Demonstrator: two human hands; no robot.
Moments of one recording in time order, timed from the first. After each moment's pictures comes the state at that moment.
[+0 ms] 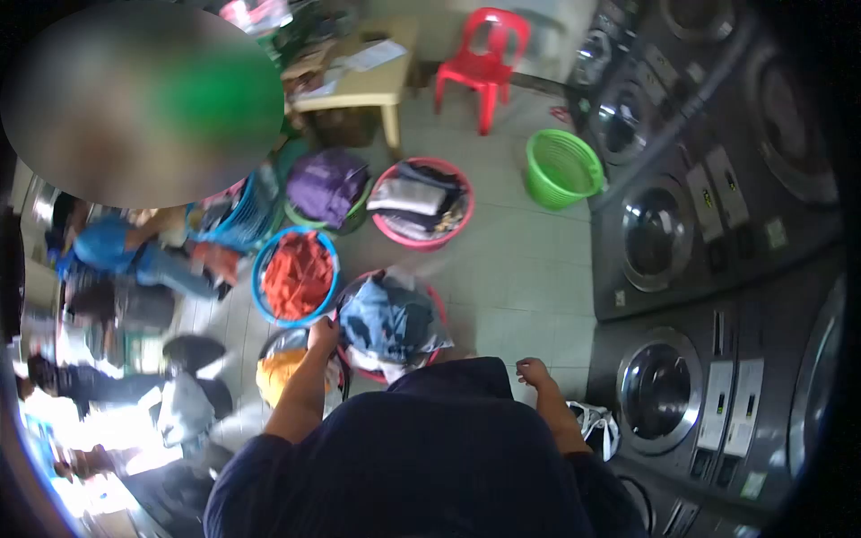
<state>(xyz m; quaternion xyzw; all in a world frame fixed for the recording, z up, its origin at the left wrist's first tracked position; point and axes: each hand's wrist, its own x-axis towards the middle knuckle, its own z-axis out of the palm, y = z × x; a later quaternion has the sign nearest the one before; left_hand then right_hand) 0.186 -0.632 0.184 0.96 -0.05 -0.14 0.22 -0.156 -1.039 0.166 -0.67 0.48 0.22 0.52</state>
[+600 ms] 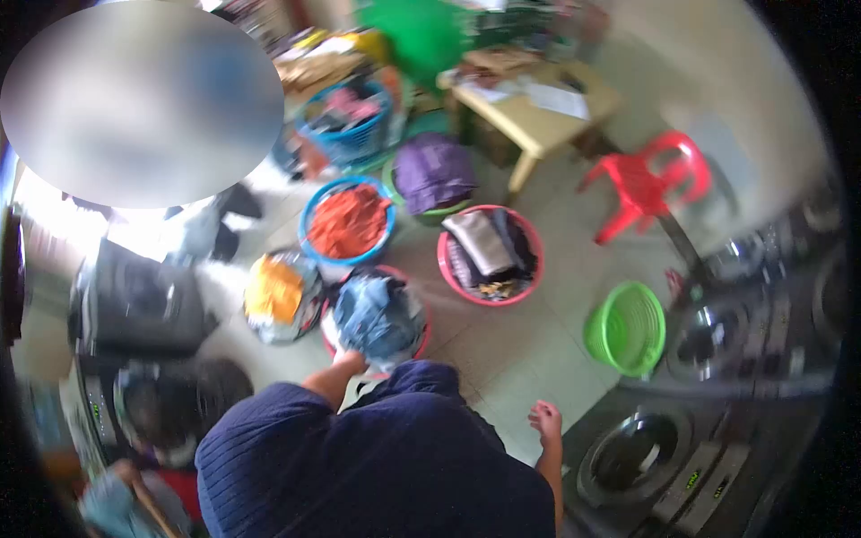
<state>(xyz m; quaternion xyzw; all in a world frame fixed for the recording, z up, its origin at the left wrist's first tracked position) 0.058 -0.795 0.089 0.91 0.00 -0.42 0.08 0.024 -1.326 0.209 -0.67 0.34 0.24 0.61</state>
